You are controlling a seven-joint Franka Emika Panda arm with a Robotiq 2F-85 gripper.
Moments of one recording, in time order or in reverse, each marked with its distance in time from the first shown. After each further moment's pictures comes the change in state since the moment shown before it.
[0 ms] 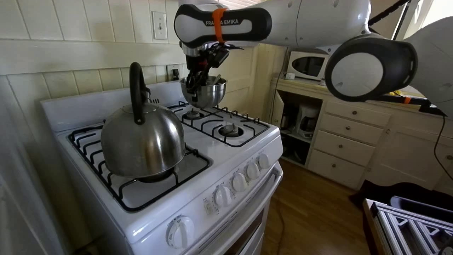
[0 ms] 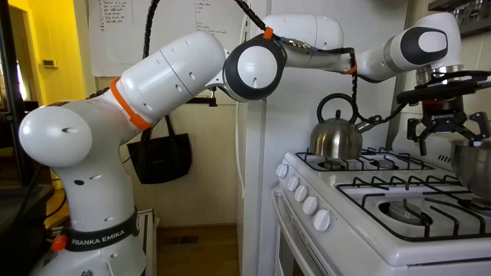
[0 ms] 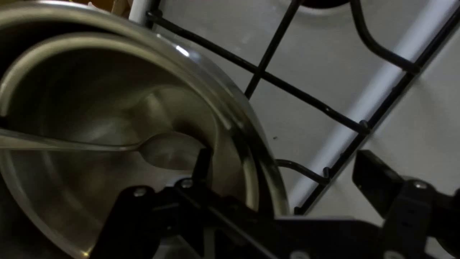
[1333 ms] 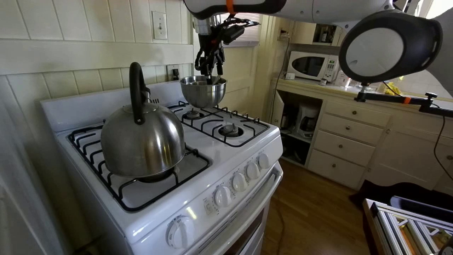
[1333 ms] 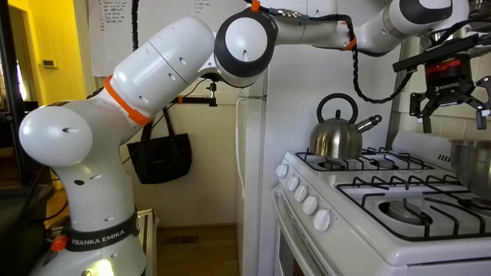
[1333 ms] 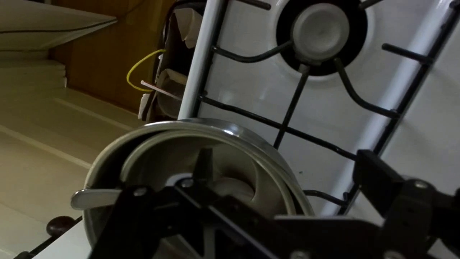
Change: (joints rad) arm 0.004 -0.124 -0.058 -0.030 -0.028 -0.181 0.077
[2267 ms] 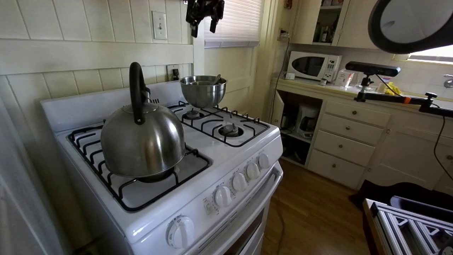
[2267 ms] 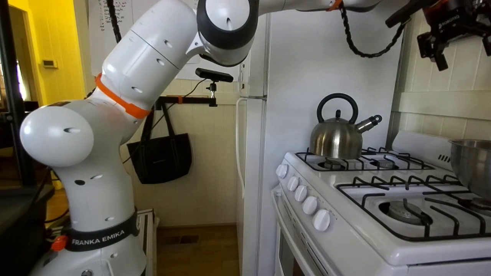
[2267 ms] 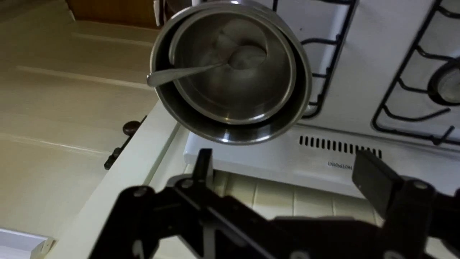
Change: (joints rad) arm 0.016 -0.171 0.000 -0.014 0.046 0.203 0.243
